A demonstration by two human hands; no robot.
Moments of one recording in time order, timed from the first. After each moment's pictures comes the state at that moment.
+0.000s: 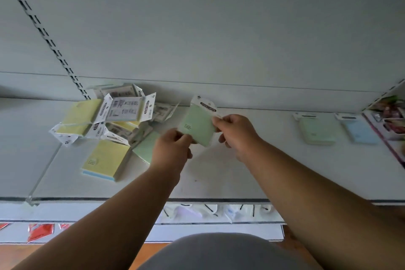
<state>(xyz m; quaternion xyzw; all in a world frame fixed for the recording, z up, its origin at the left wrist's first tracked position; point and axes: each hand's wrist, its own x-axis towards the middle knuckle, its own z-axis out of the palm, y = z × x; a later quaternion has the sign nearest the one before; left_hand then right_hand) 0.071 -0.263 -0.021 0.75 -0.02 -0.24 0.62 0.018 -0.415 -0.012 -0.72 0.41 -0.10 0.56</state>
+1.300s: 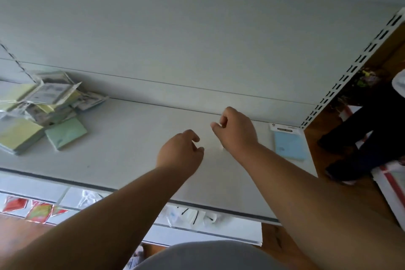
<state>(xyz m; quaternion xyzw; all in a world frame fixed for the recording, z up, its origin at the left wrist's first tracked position) -0.086 -0.475 -0.025 0.94 -0.19 -0.09 0.27 -0.119 -0.628 -0.008 -0.92 0.25 -0.14 0.25</state>
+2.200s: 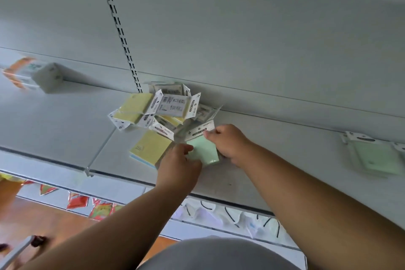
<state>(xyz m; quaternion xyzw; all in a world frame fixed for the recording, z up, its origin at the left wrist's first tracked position) 0.068 -0.186 -0.030 0.91 -0.05 -0.13 0.39 0.077 -0.342 -0.024 -0.83 0.25 0.05 0.49</state>
